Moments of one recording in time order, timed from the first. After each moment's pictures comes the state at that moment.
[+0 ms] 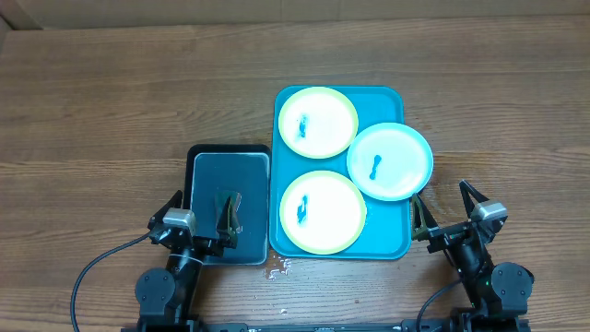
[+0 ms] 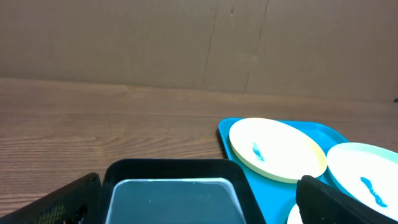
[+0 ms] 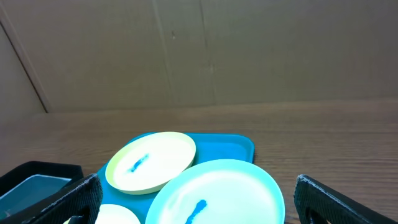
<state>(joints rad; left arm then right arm) -0.02 0.01 0.01 -0.06 0.17 -0.15 -0.02 0.01 0.02 -0.01 -0.32 0.17</state>
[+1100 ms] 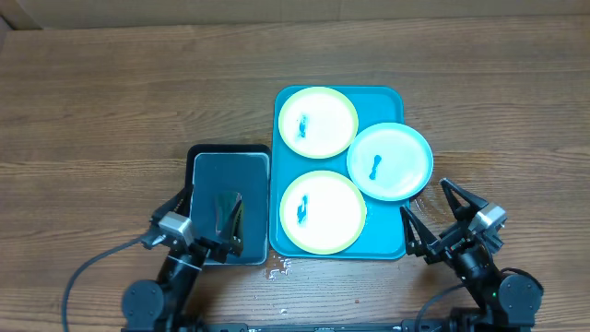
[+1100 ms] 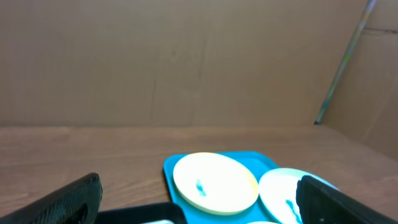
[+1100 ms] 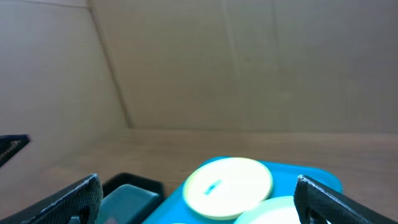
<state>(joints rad) -0.02 0.04 0.16 -0.06 0.36 -0.24 -0.02 0.02 0.06 0.12 -0.58 0.34</state>
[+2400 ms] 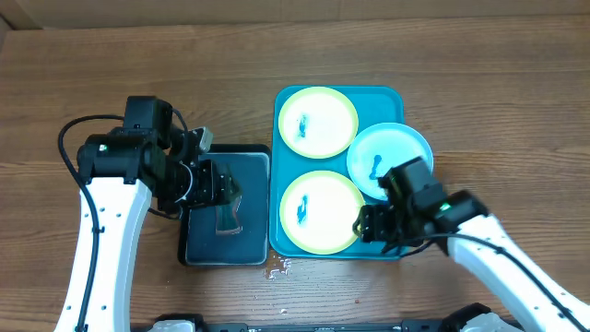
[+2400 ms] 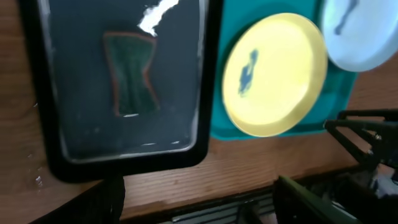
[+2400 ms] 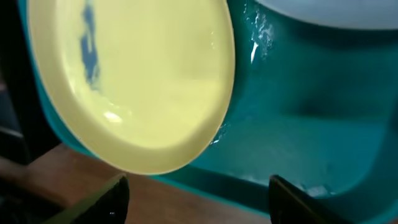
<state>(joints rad) -0.02 1.37 1.33 -1.40 0.35 -0.14 0.45 1.28 0.72 -0.73 -0.33 0.50</state>
